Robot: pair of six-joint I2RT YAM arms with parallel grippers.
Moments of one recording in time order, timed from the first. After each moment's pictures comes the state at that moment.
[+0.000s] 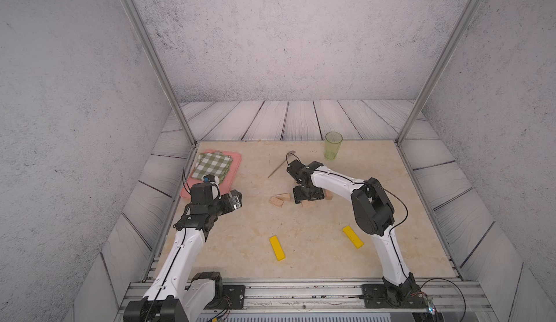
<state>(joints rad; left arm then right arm) 0.01 0.98 0.62 -0.35 0.24 -0.35 0.72 2.22 1.80 -1.03 0.18 0.53</state>
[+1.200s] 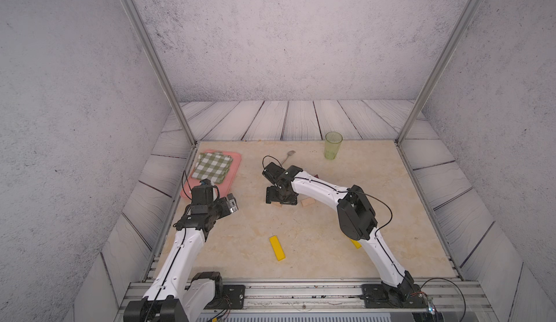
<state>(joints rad) 0.01 0.98 0.62 -0.45 0.09 -0.36 0.88 2.37 2.09 -1.00 0.02 0.85</state>
